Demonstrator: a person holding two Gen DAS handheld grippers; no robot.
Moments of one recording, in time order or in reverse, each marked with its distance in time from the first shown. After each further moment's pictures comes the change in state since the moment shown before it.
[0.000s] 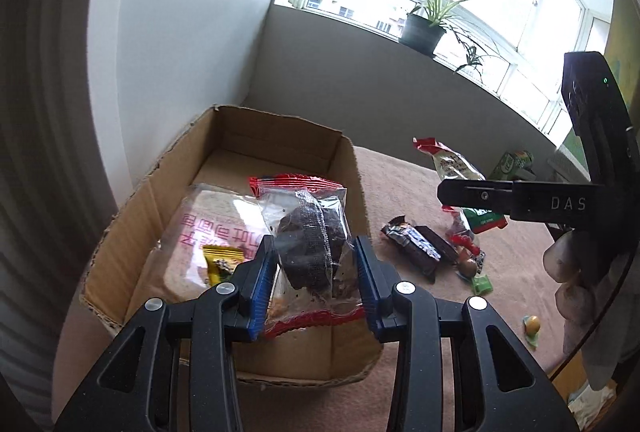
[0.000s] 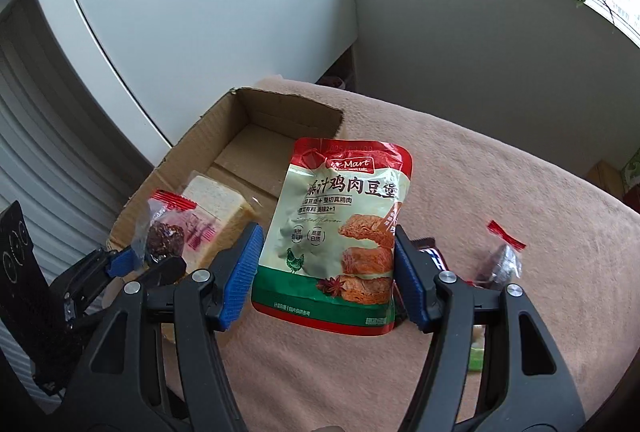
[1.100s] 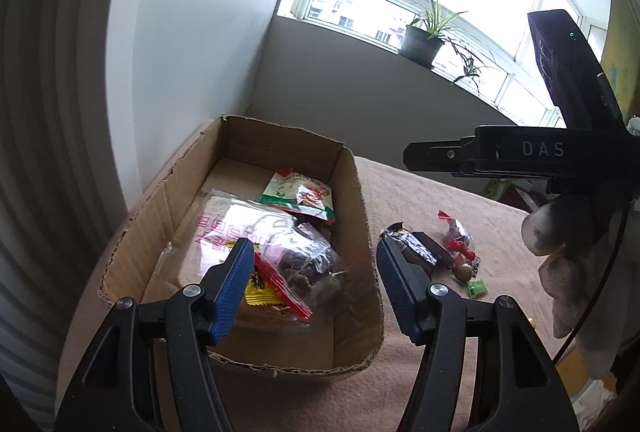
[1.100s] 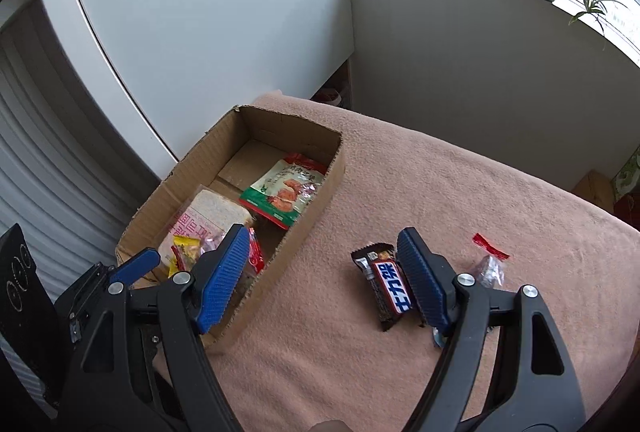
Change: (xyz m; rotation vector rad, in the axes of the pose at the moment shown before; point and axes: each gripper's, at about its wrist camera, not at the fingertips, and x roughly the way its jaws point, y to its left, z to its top) left arm -0.014 -0.003 0.001 -0.002 -0.037 -0.024; right arm -0.035 -0.008 -0.003 0.001 -0.031 -0.034
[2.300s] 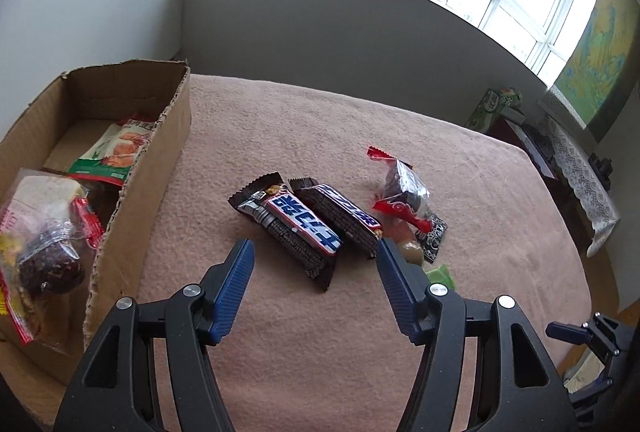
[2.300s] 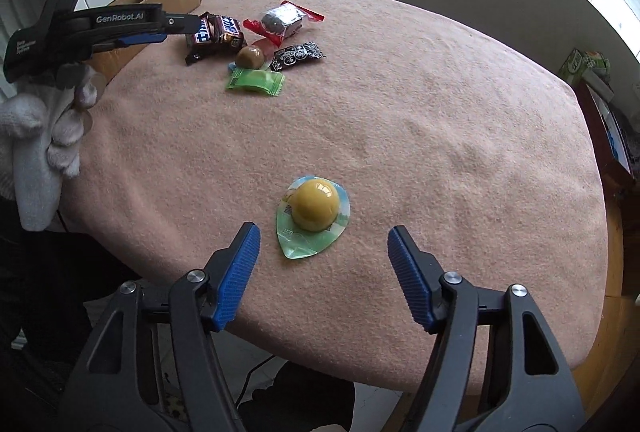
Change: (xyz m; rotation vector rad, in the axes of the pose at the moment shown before) left arm 0.117 -0.122 -0.016 0.090 0.250 -0.023; right arm -0.050 -0.149 -0.218 0.027 0.148 -0.183
